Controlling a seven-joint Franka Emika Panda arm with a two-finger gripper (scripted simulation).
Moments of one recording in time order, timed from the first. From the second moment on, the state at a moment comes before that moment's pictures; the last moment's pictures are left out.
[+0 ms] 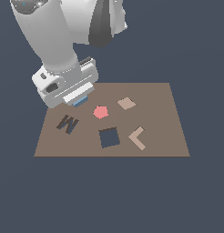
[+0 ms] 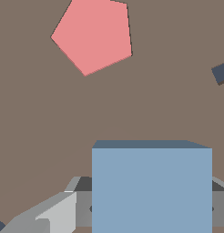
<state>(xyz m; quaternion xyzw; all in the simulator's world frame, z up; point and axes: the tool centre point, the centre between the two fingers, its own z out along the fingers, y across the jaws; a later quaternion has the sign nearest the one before) -0.067 -0.134 0.033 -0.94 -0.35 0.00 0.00</state>
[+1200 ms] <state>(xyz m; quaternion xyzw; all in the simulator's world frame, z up) 0.063 -0.059 0.039 -0.73 -0.69 0.00 0.00</state>
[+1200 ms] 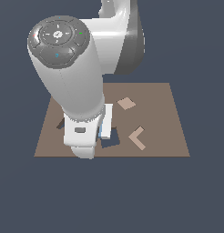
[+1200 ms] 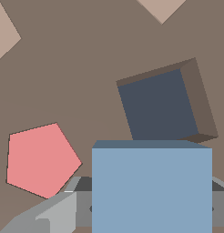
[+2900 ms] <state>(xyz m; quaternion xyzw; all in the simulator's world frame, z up) 0.087 -0.009 0.031 -0.62 -0.78 0.00 0.00</state>
